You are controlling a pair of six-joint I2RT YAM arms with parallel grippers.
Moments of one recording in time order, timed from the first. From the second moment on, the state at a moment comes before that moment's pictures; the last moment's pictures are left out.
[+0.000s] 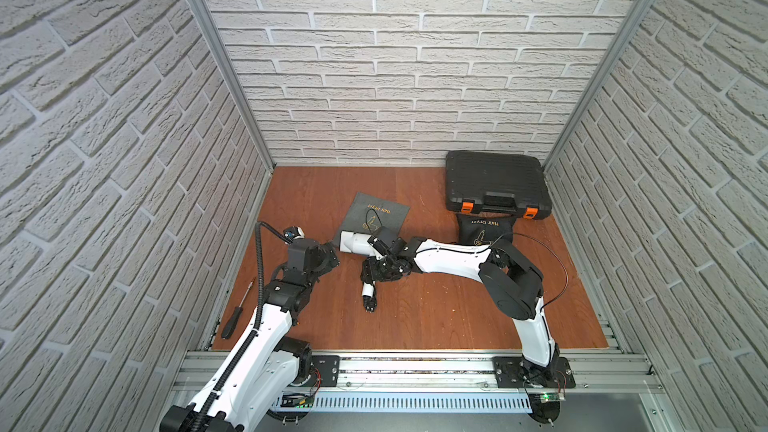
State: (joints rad) left arm -0.24 0.79 0.52 -0.44 -0.24 -0.58; right arm 0.90 2.10 1.47 -0.44 -0.18 0.77
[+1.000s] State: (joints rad) left arm -0.24 0.87 0.60 -0.33 -0.04 -0.46; right arm 0.82 1.76 1.13 -0.42 -0.12 0.52
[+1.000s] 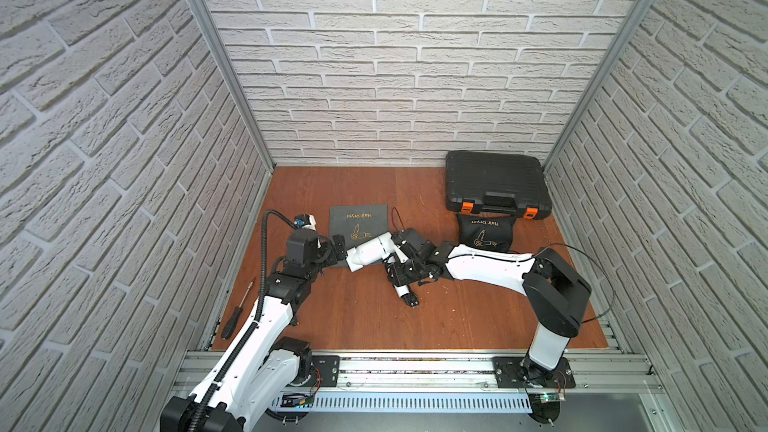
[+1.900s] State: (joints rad) left arm -0.25 1.27 0.75 -0.03 0.73 -0.31; right arm 0.63 1.35 0.88 -0.46 -0.29 0.06
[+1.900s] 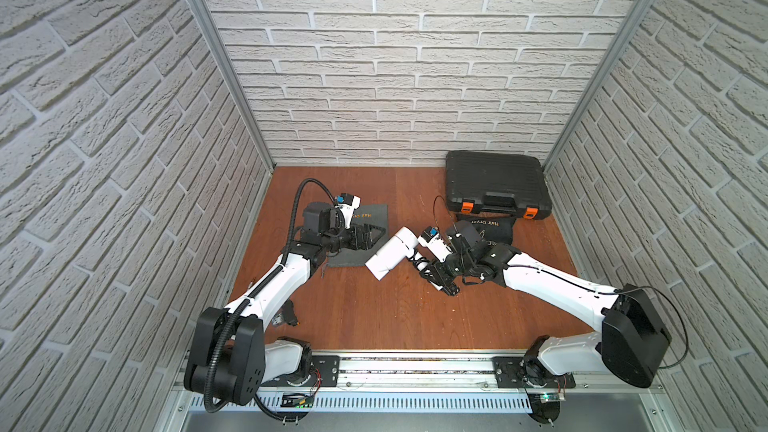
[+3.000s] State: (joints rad) left arm -0.42 1.43 0.85 0.02 0.95 -0.25; right arm 0.61 1.24 0.86 -0.46 -0.34 0.02
